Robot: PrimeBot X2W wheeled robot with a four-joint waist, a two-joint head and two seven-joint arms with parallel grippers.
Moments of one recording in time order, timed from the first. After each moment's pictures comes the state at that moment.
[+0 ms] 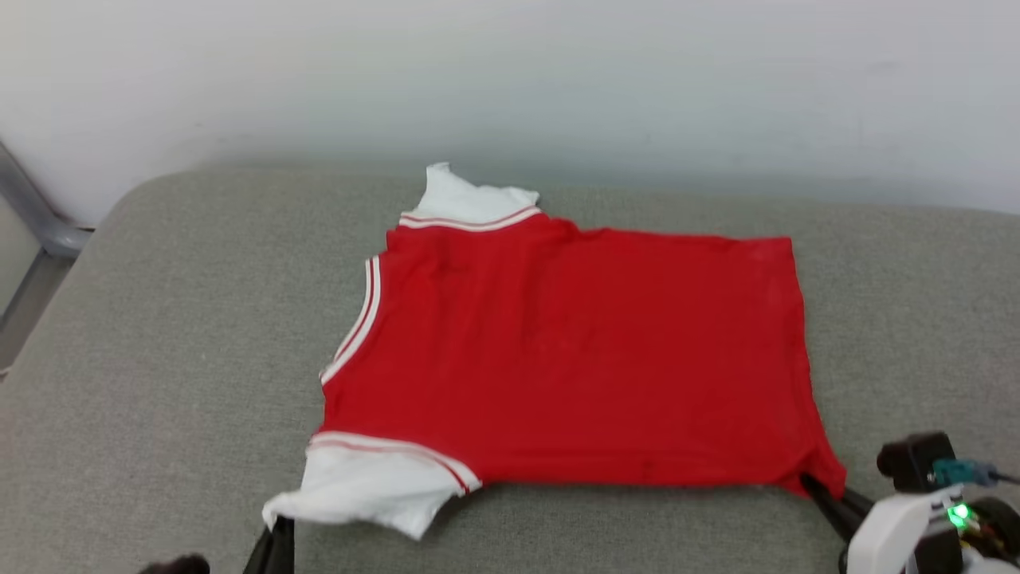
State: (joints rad) left arm 0.16 0.27 -0.20 0.12 -0.69 0.06 -0.26; right arm -0.17 -0.52 0.48 0.40 0.64 0.13 0.06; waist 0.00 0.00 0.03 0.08
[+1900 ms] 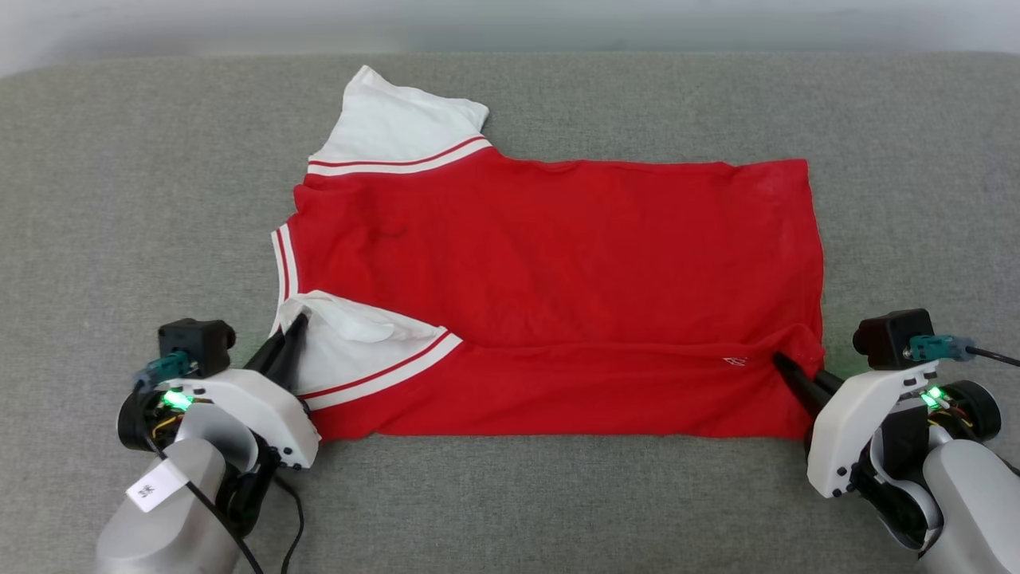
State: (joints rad) left arm -0.50 0.37 -0.41 0.72 -0.64 -0.13 -0.21; right arm -0.36 -0.38 0.35 0.43 0.53 0.13 0.21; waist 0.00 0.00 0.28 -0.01
